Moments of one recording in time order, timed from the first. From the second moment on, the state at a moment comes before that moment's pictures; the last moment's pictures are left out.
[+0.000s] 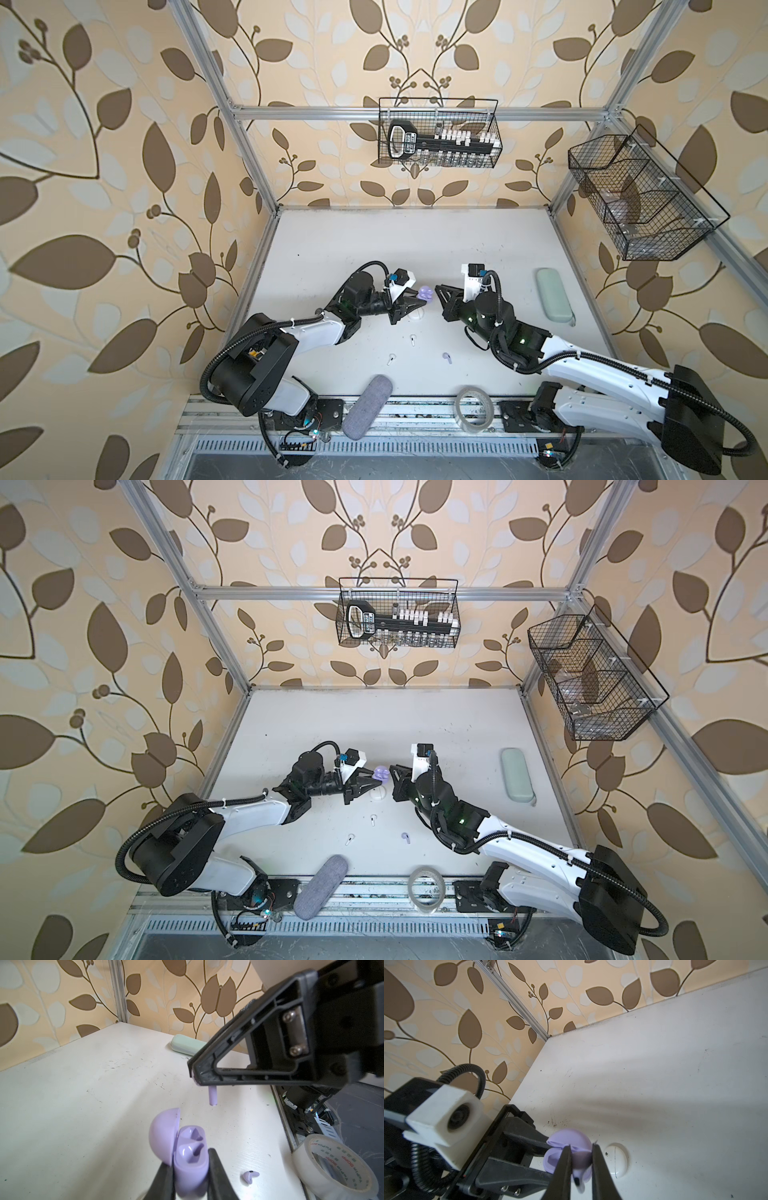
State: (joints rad) left arm -0.56 1.44 0.53 0.67 0.75 0.05; right arm 0.88 1.06 0.57 0.20 0.32 0.66
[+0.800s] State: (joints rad) left arm -0.56 1.44 0.53 0.68 0.75 0.05; right arm 0.93 1.15 0.56 0.30 0.38 0.68
